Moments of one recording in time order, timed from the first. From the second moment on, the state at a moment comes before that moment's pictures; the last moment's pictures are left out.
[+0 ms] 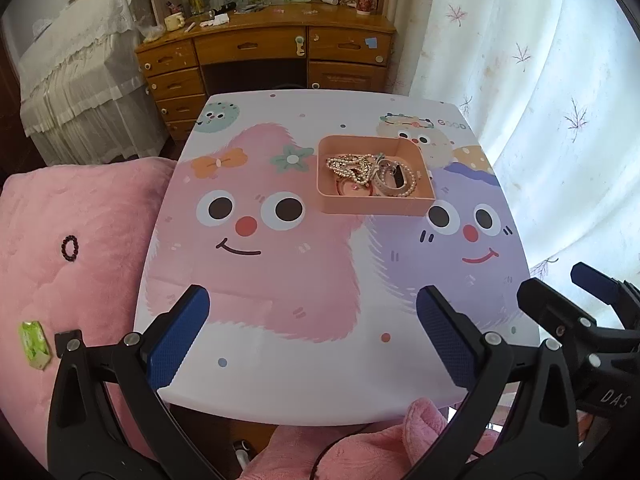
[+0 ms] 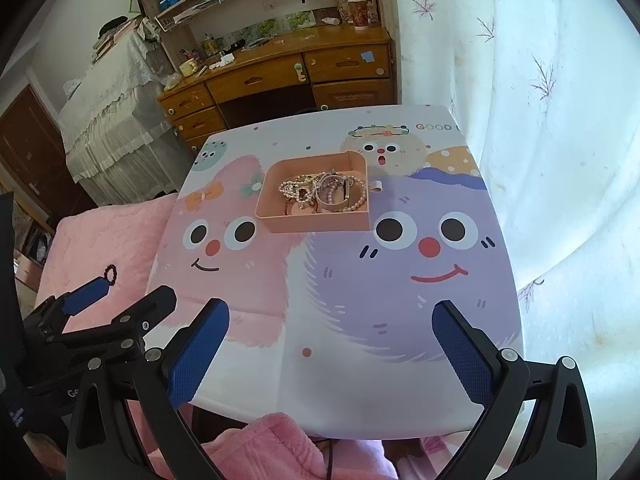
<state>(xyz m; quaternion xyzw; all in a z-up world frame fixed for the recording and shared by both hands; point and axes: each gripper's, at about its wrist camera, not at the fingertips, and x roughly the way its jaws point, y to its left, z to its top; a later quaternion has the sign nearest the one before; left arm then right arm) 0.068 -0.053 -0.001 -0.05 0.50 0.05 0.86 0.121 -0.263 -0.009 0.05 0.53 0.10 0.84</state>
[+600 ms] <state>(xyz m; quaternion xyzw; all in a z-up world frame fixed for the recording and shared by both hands) 0.063 -0.048 0.000 -0.04 0.50 0.06 0.86 0.118 -0.261 -0.009 0.06 0.53 0.10 0.84</state>
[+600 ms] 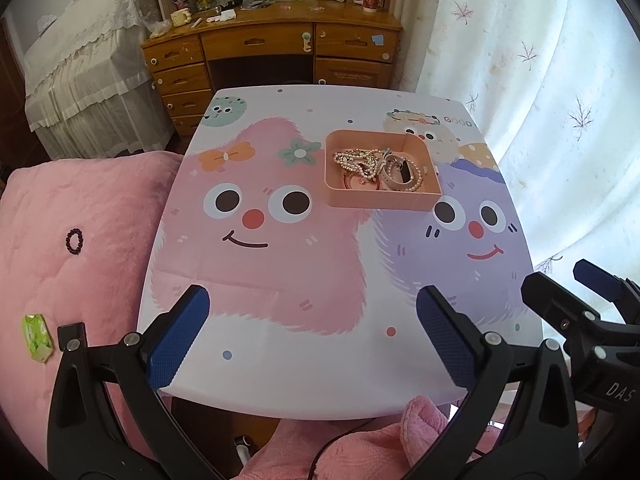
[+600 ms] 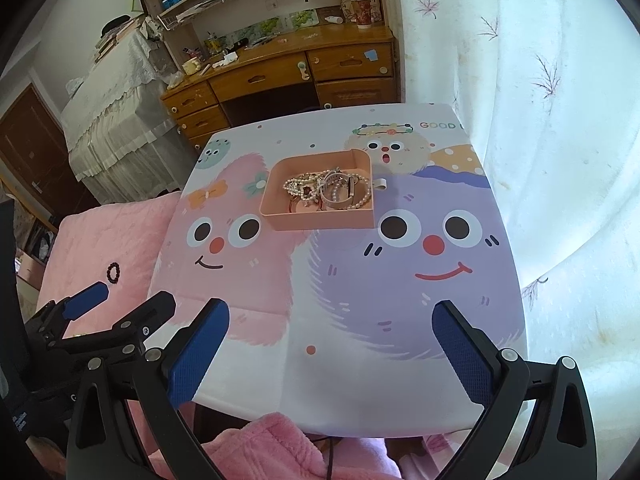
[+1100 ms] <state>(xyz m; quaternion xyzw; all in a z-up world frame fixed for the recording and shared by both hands) 0.077 -0.048 -0.001 -0.04 0.50 0.06 0.86 0.133 -0.266 -0.012 0.05 0.53 0.09 0.84</state>
